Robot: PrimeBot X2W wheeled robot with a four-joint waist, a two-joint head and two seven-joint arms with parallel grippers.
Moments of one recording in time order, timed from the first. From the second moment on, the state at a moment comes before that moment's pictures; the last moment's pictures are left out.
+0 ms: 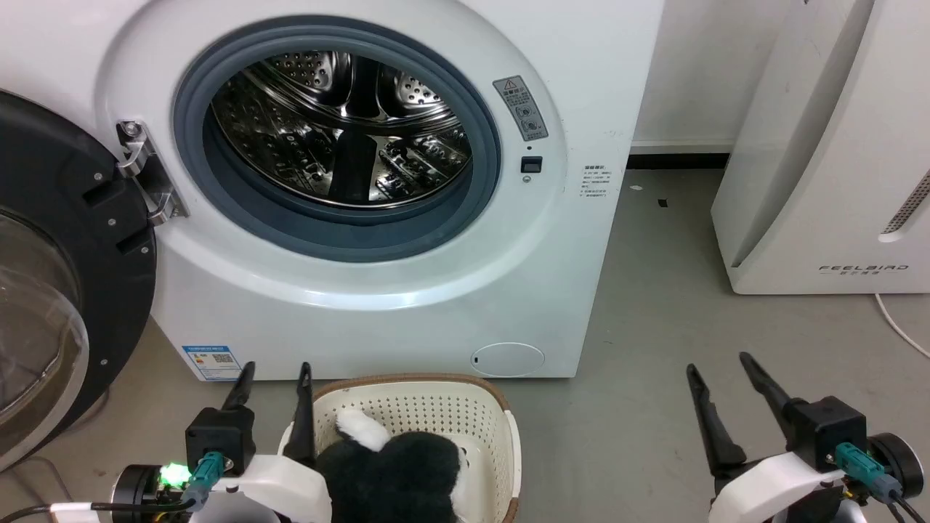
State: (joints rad) left arm 0.02 0.05 0.00 0.01 0.00 0.01 0.00; right arm 0.01 -0.05 0.00 0.00 0.01 0.13 0.00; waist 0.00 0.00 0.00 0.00
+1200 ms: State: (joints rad) left arm -0.16 0.06 -0.05 0.31 -0.01 0.02 -0.07; right arm 0.00 -0.05 0.00 -0.04 0.13 0.13 -0.07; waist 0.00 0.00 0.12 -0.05
